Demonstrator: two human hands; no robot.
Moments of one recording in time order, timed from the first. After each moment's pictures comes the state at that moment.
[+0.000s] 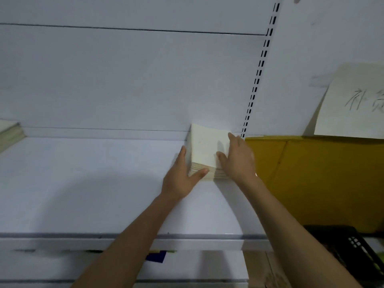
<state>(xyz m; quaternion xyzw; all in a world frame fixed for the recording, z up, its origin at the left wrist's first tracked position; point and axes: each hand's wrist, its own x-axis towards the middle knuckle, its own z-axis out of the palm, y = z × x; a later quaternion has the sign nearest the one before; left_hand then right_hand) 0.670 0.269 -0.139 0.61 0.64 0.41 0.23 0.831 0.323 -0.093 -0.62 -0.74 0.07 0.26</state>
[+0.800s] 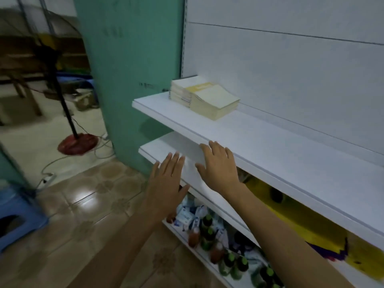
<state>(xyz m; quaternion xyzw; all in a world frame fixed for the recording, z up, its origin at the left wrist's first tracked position) 0.337 -0.191 -0.153 0.46 0.86 0.17 -0.15 0.406 -0.037 -0.110 -0.19 -0.97 0.00 0.16</state>
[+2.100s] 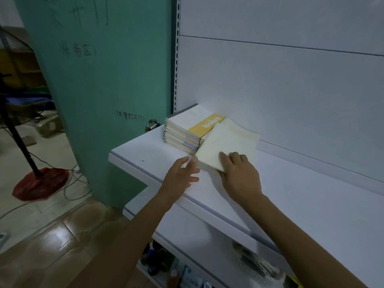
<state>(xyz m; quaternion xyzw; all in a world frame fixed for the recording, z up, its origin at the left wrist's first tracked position) 0.052 -0.004 -0.100 0.30 0.68 0.60 0.30 0.175 0.131 -0.101 -0.26 -0.93 -0.09 0.25</state>
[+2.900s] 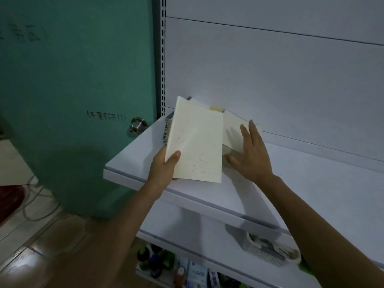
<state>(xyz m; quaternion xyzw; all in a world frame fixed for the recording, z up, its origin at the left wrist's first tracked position) -0.072 0.000 -0.117 0.34 0.62 0.65 0.27 0.124 0.157 -0.097 -0.40 -0.88 0.01 0.27</state>
